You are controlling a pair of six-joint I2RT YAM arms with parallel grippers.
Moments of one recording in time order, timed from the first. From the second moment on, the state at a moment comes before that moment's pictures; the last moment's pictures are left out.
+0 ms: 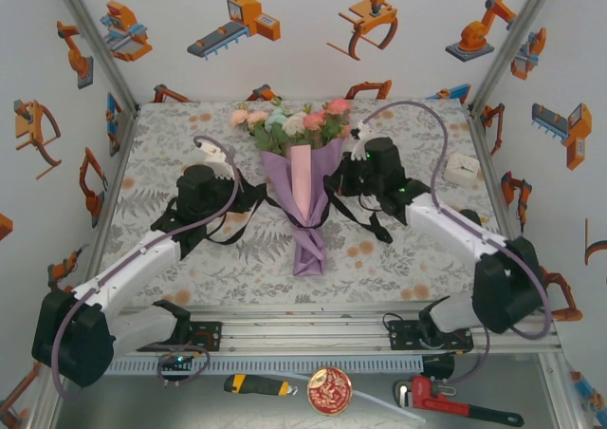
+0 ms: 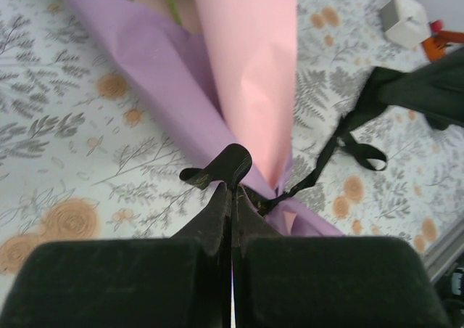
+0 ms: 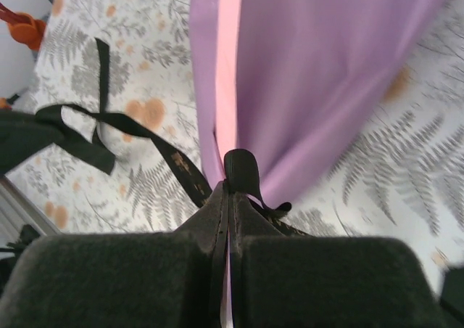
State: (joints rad) left arm -0.51 1.11 0.67 0.11 0.18 -0.41; right arm 0.53 1.44 0.98 -0.05 -0.26 0.46
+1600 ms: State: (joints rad) left arm -0.54 1.20 0.67 0.18 0.20 -0.44; right arm 0.51 1.68 0.89 -0.11 -0.30 -0.13
